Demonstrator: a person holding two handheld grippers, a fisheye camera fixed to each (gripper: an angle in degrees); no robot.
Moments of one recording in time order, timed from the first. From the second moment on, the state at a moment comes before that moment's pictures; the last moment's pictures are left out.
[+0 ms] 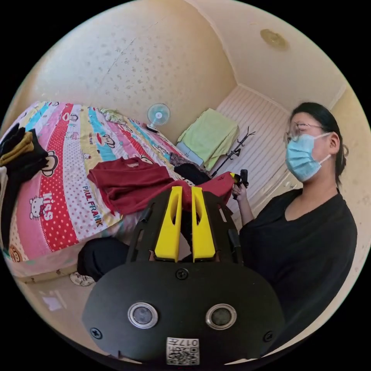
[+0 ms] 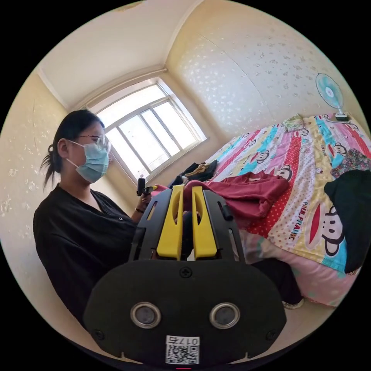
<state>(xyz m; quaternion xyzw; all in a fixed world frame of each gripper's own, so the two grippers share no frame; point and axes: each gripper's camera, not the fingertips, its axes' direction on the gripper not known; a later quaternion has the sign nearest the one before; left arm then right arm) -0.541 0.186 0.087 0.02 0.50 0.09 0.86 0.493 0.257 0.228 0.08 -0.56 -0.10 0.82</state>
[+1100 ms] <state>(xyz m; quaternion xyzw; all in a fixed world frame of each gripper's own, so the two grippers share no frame) -0.464 0.117 0.292 -0.04 0.24 -0.05 0.97 0.384 0.142 0.459 -0.04 -0.35 0.03 0.93</state>
